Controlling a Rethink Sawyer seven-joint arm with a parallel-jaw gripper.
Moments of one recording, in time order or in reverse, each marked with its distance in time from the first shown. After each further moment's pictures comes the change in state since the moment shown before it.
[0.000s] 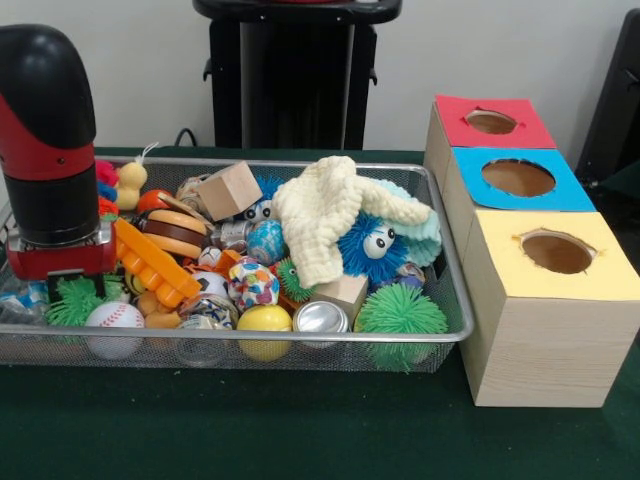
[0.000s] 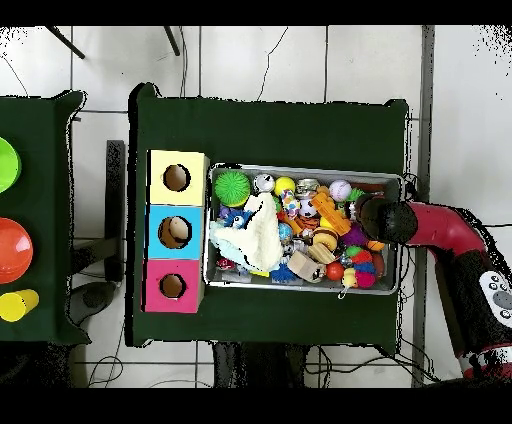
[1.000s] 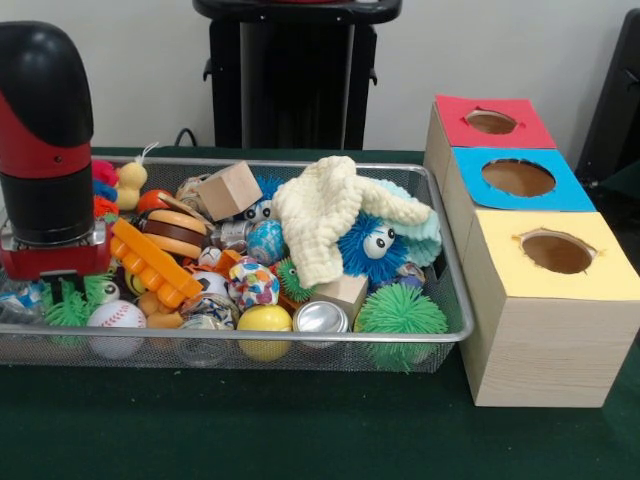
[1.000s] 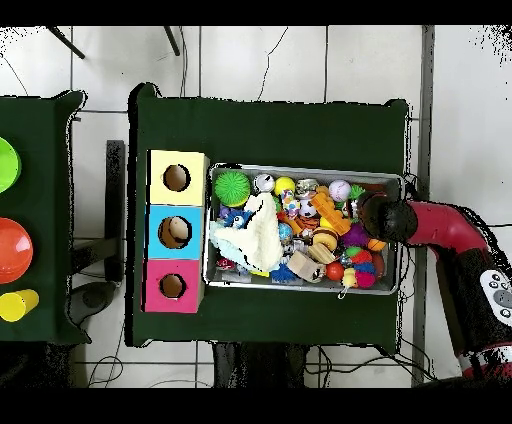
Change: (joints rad) arm 0.020 -0.013 -0.021 -0.010 -0.001 -0.020 0.000
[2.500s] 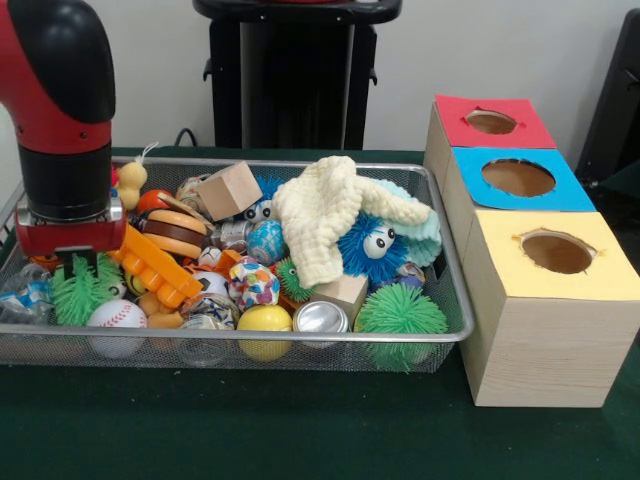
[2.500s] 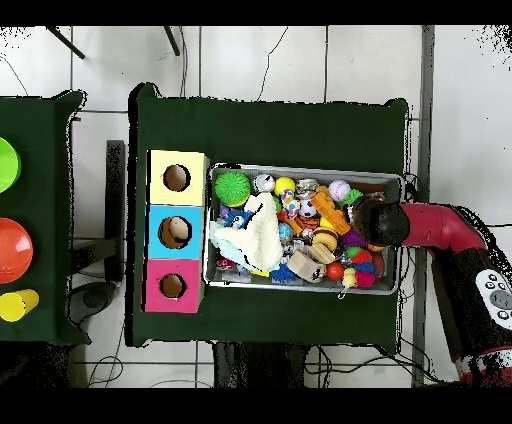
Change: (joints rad) arm 0.061 -0.074 -0.064 0.061 0.006 0.000 0.000
